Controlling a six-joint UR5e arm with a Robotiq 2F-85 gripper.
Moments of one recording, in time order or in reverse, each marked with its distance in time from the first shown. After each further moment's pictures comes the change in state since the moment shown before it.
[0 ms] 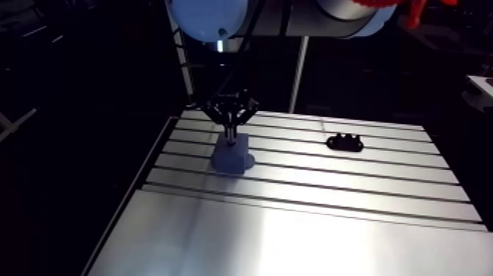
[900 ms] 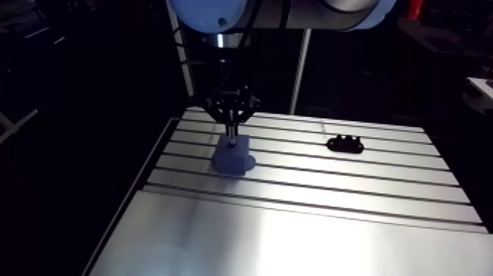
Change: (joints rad) arm 0.003 -0.007 -0.018 0.032 -0.011 -0.002
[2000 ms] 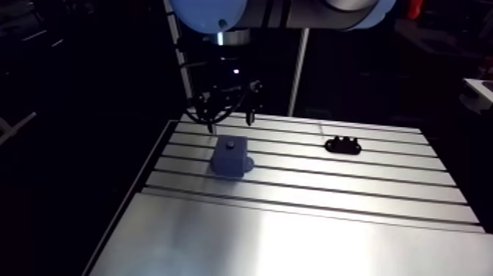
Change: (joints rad) arm -0.007 -0.012 -0.008 -0.025 0.006 -0.437
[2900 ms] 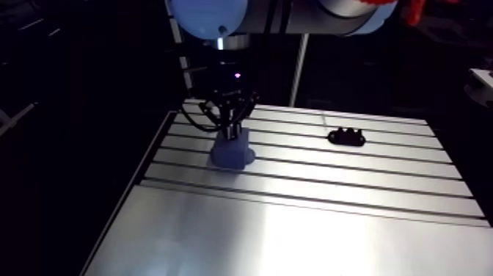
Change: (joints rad) arm 0.003 0.049 0.019 -0.010 0.000 -0.087
